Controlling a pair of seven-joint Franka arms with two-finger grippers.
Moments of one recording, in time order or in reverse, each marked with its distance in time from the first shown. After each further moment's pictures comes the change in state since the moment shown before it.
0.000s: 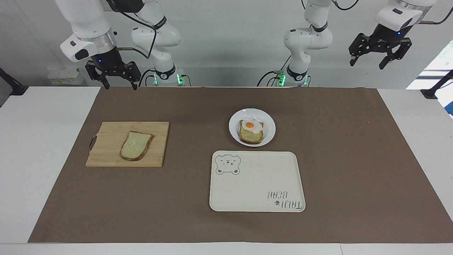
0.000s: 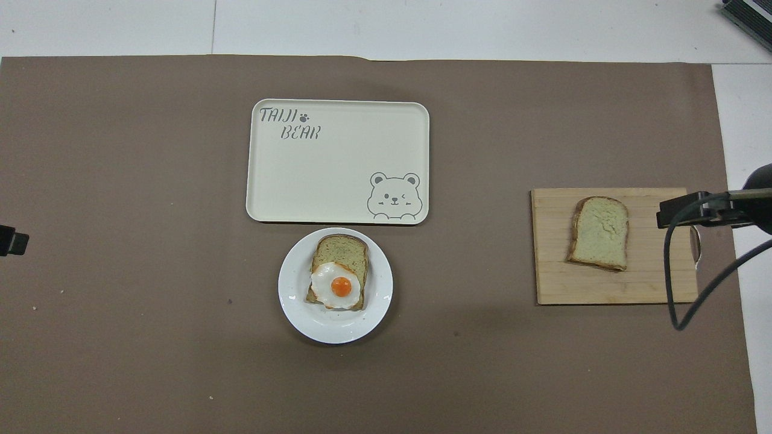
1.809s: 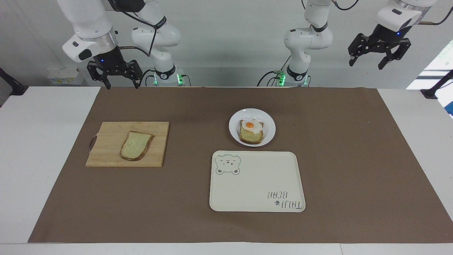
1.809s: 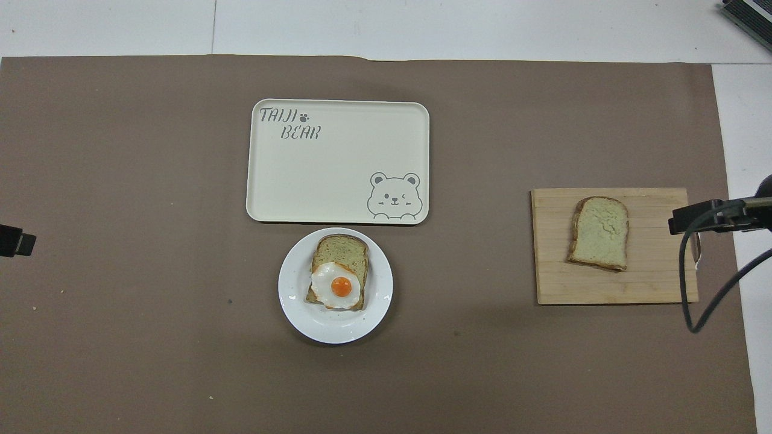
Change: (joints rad) left arm -0.001 0.000 -0.008 -0.003 -0.008 0.000 -0.001; right arm -0.074 -0.015 -0.004 -0.070 0.004 0.045 -0.106
